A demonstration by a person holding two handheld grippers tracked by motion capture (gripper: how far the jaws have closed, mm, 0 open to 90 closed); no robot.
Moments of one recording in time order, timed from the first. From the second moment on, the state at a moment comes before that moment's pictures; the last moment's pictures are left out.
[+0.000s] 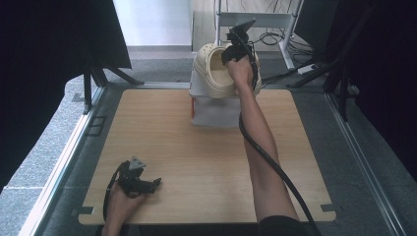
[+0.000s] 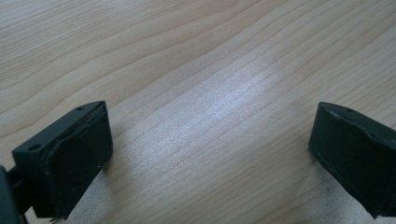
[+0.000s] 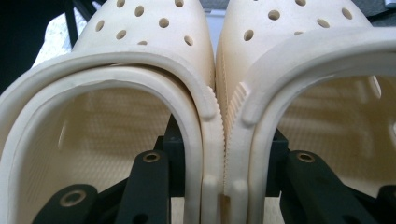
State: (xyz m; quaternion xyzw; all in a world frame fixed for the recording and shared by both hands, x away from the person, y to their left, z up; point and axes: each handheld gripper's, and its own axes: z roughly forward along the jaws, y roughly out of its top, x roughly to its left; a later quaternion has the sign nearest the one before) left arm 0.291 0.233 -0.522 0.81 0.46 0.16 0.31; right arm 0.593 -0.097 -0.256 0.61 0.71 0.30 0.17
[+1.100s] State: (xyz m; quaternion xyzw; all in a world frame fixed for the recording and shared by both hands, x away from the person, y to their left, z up) left arm 0.292 0.232 -0.522 0.82 0.46 0.15 0.32; right arm 0.624 -0.086 -0.290 0.57 0.74 0.31 0.19
